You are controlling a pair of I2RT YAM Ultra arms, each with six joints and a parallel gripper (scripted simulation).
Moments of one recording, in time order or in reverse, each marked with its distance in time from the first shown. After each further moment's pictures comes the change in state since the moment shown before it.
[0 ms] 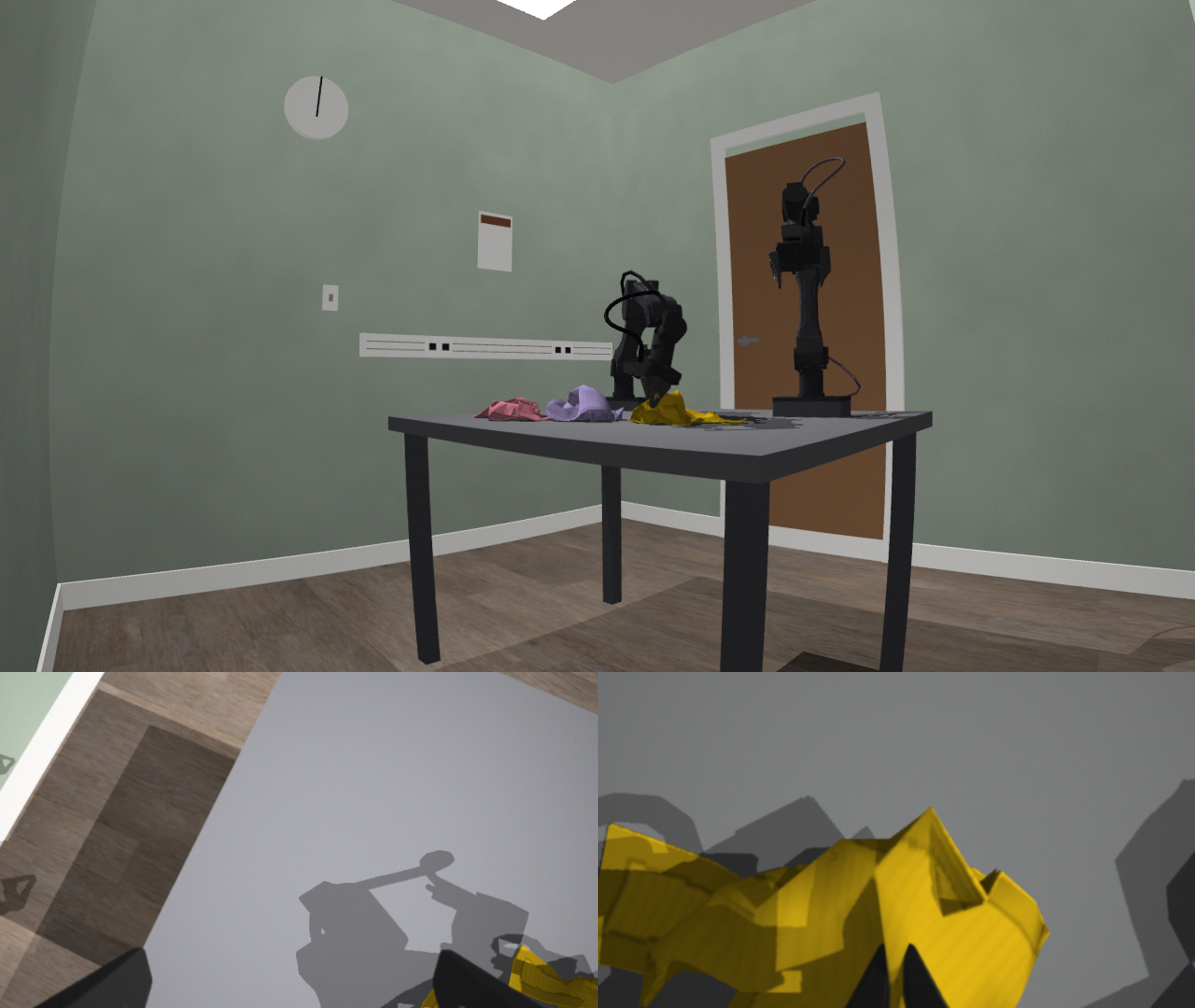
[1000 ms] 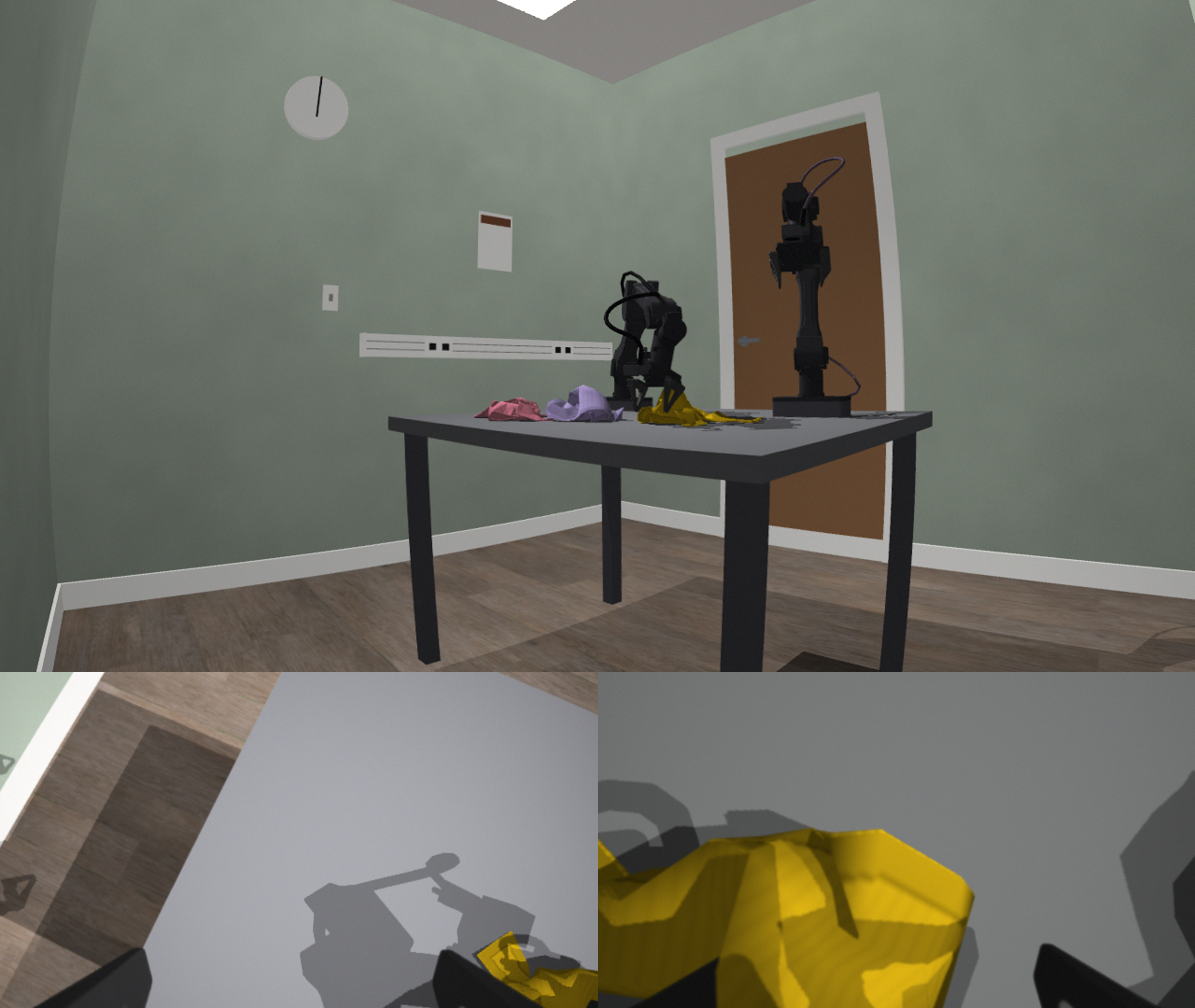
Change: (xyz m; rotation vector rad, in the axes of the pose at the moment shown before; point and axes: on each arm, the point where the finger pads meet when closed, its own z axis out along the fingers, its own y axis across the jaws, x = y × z) left arm 0.000 0.000 0.000 0.000 0.000 0.000; right arm 0.004 -0.002 0.004 0.006 0.015 -0.003
